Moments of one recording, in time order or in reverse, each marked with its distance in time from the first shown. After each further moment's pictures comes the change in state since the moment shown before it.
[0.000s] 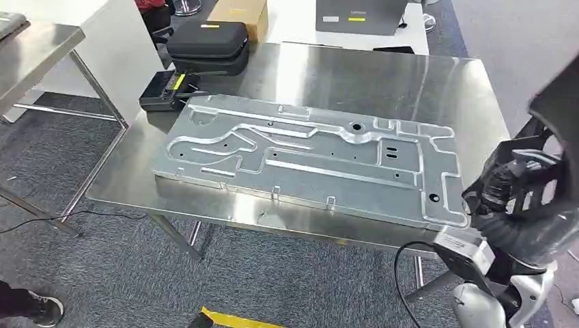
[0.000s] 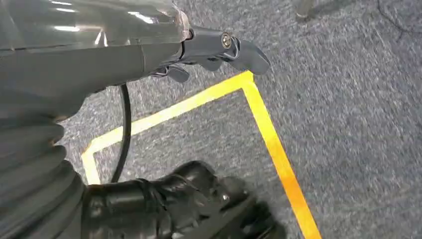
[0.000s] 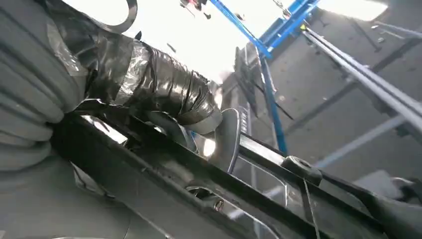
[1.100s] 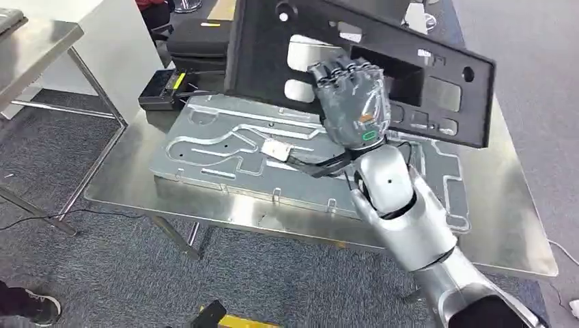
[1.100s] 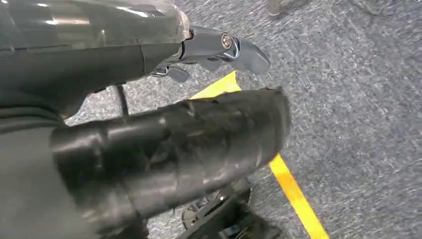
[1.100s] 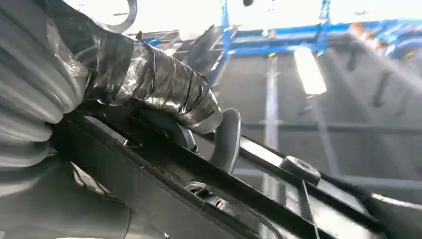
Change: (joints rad) left arm -0.059 -0.014 -0.100 0.000 -0.061 -0.038 0.077; right arm -0.649 0.129 0.497 0.648 0.732 0.252 0.385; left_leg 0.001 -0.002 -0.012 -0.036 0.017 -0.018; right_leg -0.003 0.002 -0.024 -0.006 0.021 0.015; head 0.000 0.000
